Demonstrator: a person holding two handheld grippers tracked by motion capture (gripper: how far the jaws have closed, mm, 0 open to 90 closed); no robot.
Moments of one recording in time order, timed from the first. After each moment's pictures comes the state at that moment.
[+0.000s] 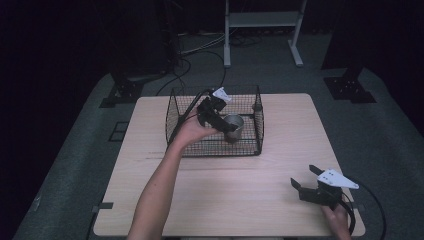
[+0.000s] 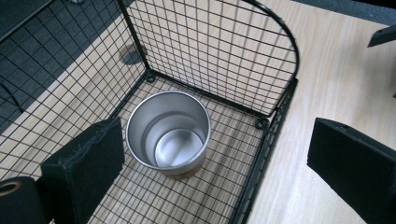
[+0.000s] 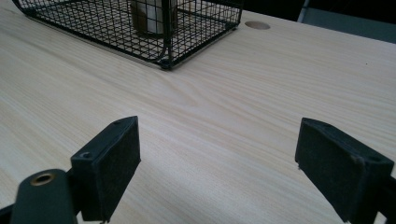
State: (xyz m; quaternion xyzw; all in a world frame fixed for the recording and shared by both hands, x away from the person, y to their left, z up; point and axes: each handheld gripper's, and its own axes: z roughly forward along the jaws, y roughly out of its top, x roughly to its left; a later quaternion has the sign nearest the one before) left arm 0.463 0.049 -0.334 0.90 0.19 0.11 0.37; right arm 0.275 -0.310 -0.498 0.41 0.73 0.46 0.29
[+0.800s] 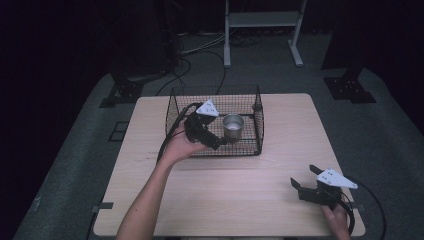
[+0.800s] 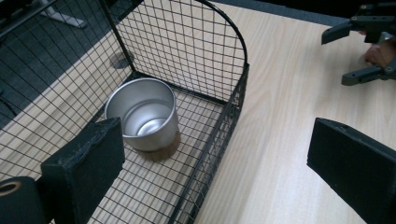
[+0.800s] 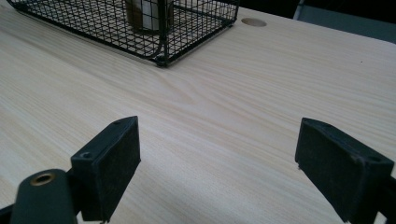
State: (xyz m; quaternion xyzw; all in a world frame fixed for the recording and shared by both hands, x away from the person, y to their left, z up) left arm 0.411 0.081 -0.335 0.89 0.17 0.12 0.41; right arm 0.275 -0.308 -0.498 0.41 0.73 0.45 0.30
